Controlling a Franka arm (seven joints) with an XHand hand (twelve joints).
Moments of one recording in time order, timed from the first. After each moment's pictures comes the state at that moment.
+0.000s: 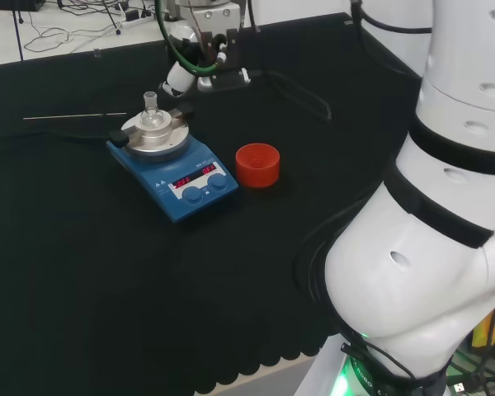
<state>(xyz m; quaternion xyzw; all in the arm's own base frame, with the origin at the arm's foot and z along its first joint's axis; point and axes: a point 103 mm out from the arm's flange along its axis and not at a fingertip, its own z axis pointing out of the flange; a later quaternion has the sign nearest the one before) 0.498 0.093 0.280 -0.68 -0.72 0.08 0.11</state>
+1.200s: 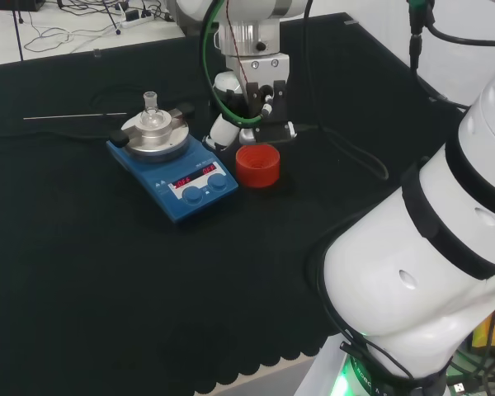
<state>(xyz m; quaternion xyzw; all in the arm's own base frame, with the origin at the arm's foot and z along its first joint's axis) 0.367 0.068 0.253 -0.71 -0.68 0.10 0.16</state>
